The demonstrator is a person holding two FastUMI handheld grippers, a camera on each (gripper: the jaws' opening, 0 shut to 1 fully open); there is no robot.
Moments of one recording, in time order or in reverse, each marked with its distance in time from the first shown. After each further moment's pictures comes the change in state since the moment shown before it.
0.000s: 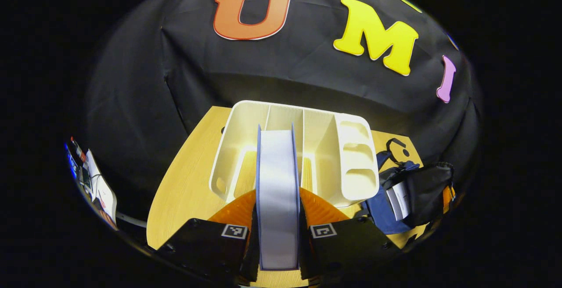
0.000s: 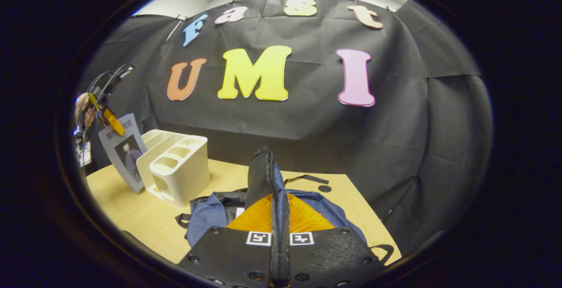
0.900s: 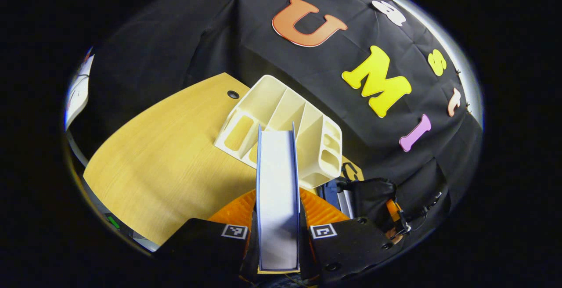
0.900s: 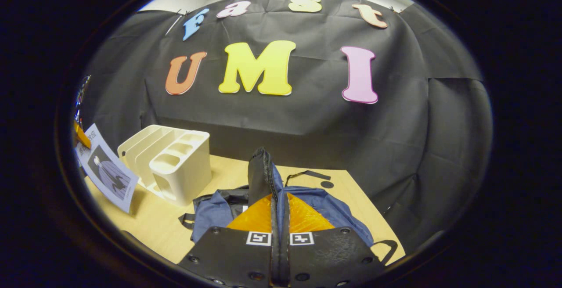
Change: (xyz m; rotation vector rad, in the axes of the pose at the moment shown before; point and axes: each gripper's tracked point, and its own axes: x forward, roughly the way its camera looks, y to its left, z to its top) left arm -0.074 0.014 -0.109 -0.469 -0.076 -0.307; right arm 0.002 0.023 -0.004 -0.016 0.044 -0.029
